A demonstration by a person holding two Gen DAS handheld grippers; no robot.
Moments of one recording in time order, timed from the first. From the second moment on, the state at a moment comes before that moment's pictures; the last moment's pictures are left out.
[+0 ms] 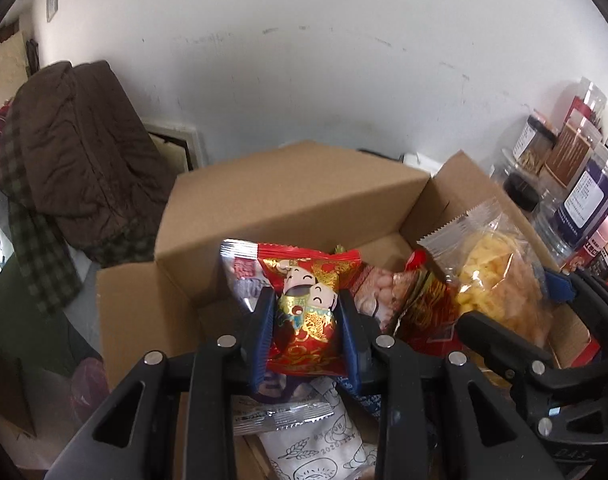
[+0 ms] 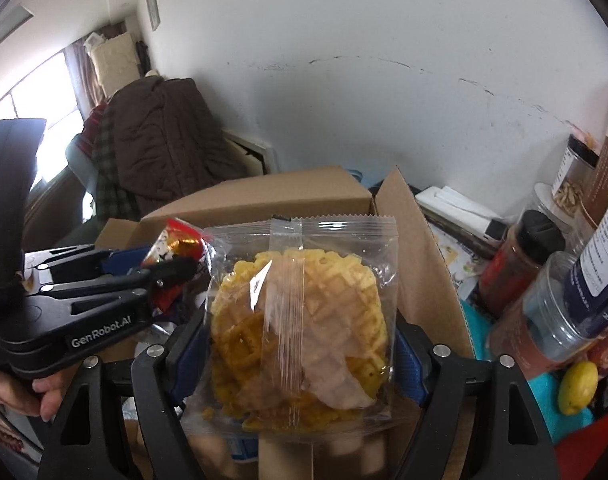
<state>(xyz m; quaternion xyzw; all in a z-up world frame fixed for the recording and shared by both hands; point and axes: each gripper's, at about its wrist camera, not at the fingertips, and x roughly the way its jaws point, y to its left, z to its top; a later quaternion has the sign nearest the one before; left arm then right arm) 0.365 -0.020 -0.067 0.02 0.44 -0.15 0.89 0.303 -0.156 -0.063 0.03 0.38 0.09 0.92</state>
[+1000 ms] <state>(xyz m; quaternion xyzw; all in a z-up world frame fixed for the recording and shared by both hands) 0.315 -0.002 0.026 0.04 0.38 -0.10 0.92 0.248 -0.149 0.014 -0.01 0.33 0.06 0.94</state>
